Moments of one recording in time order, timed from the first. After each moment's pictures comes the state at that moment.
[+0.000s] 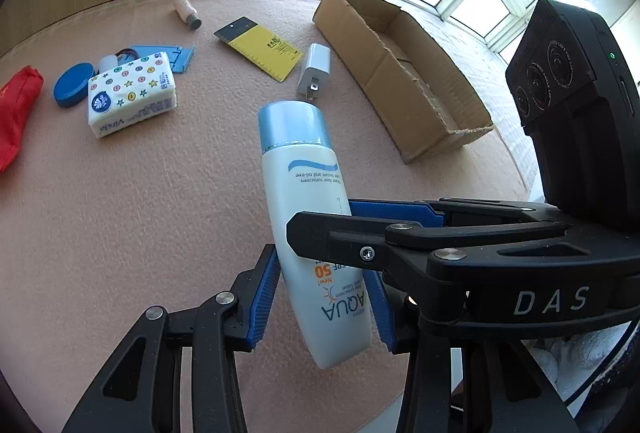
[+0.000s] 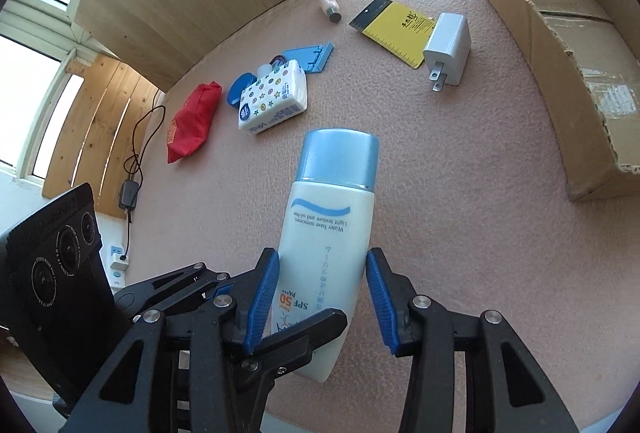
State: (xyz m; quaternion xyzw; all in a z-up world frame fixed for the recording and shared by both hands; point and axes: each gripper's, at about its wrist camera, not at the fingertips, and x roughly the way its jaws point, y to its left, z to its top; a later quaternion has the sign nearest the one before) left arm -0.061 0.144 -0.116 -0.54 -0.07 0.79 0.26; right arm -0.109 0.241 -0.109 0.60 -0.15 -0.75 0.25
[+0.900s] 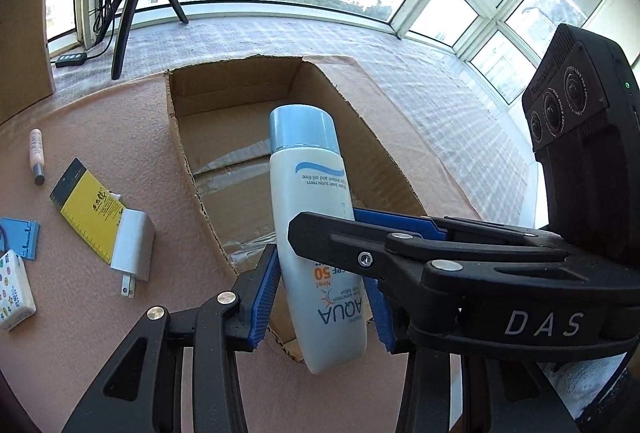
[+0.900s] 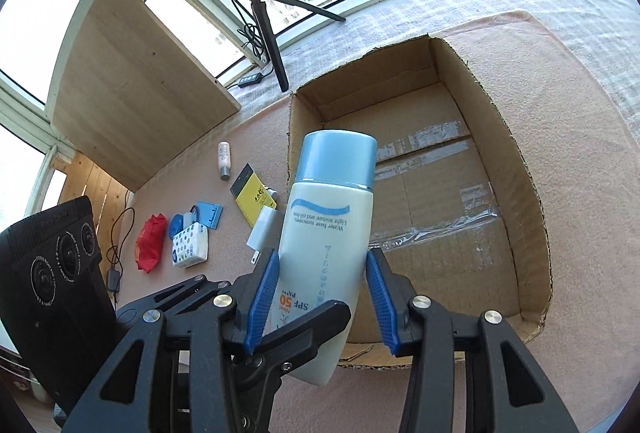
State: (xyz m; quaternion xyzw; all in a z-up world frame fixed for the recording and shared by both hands) left arm -0.167 0.331 -0.077 -0.51 -0.05 0.81 0.31; right arm -0.203 0.402 -0.064 0.54 -0.18 -0.80 0.18
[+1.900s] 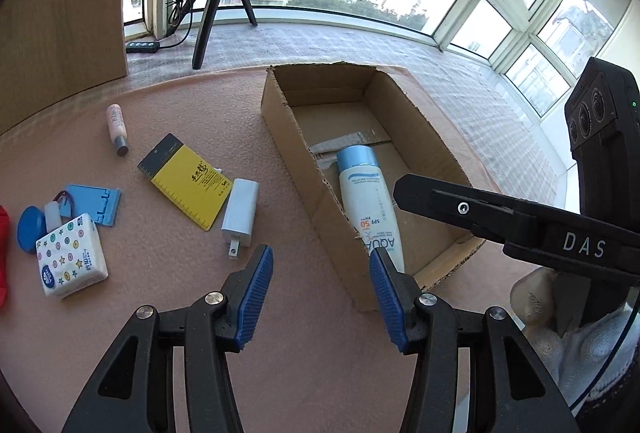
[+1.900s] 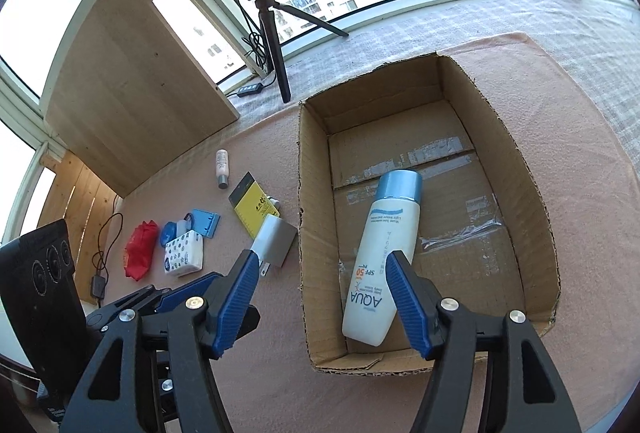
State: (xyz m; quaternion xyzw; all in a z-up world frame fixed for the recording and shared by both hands) left arm -0.149 0.234 -0.073 -0.50 -0.05 0.83 0.24; right arm -0.190 0.377 -0.056 0.51 -0.16 -0.83 0.16
